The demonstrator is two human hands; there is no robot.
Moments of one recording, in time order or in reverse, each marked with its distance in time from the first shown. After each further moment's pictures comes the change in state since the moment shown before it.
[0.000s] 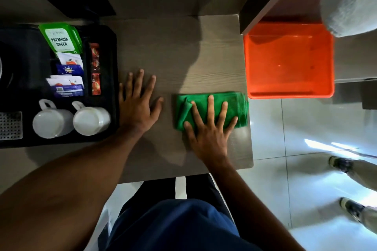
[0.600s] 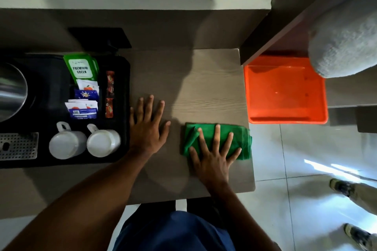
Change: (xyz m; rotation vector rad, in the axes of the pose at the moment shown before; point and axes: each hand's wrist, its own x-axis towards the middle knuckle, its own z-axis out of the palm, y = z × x) left_hand -0.001 0.001 0.000 0.019 -0.013 0.010; right_hand -0.011 -0.004 -0.001 0.025 -0.111 0.107
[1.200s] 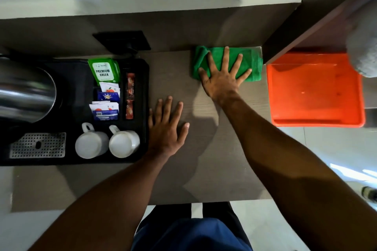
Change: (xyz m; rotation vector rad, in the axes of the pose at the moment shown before) left_hand 0.002 0.000 0.000 -0.014 0.022 -0.006; right_hand 0.218 -0.080 -0.087 -0.007 0.043 -0.079
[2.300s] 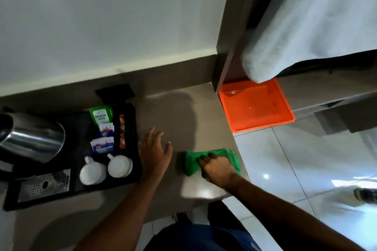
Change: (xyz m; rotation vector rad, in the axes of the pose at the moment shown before) left_hand -0.025 0.047 -0.087 -0.265 0.056 -0.138; right_hand -0.244 0.084 0.006 -0.264 -0.048 -0.441
